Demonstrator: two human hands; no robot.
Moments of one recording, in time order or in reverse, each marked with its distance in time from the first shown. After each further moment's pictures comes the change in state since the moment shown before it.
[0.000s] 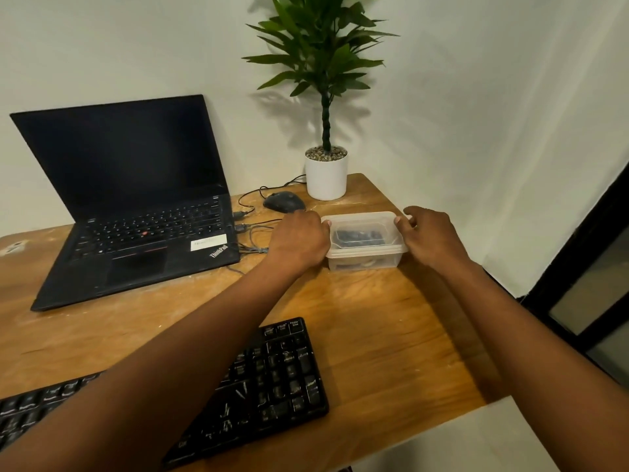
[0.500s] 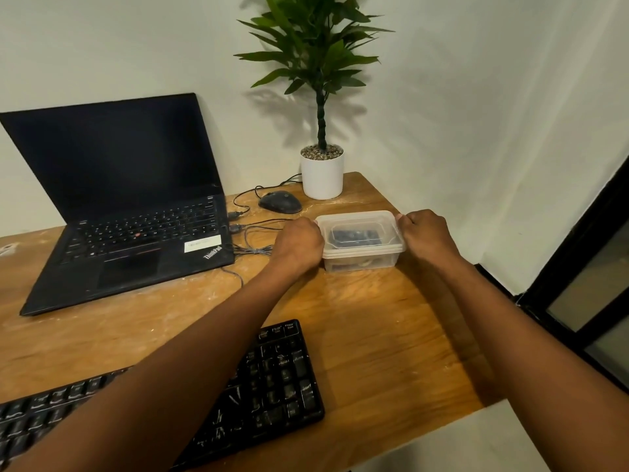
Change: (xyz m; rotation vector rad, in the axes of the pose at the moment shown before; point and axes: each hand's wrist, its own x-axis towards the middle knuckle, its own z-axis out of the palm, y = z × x) left_hand -0.002 0.012 0.004 -0.240 -0.088 -0.138; right_hand 0.010 0.004 0.010 0.188 -0.029 0.164
